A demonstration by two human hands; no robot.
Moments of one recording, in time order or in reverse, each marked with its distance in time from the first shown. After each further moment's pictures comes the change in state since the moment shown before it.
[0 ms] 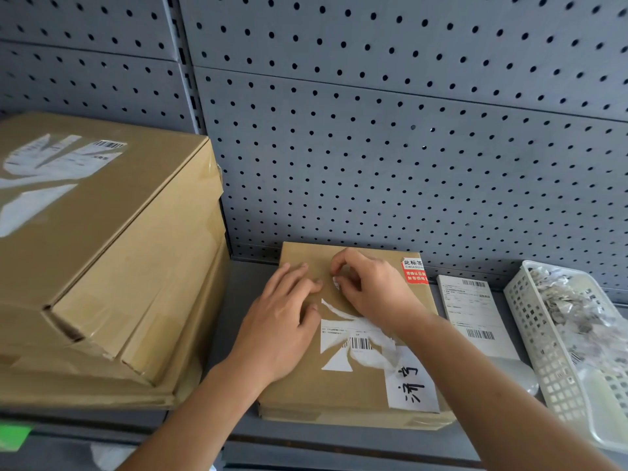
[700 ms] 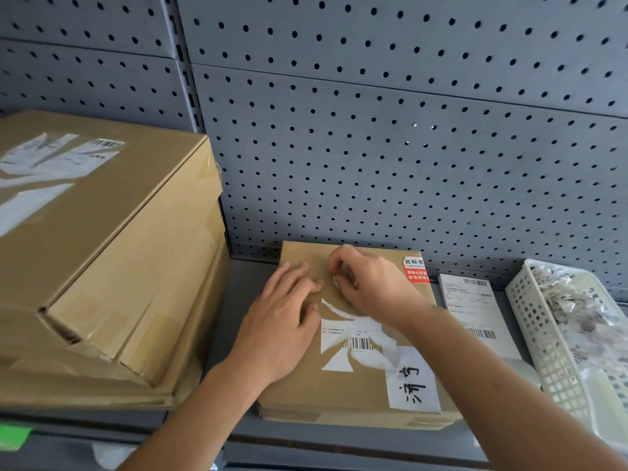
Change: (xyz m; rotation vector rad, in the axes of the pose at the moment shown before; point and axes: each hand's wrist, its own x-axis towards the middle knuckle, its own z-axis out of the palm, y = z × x) left_hand 0.000 -0.001 0.000 0.006 -0.001 0.002; right_hand 0.009 0.001 -0.002 -0.103 -0.066 -0.046
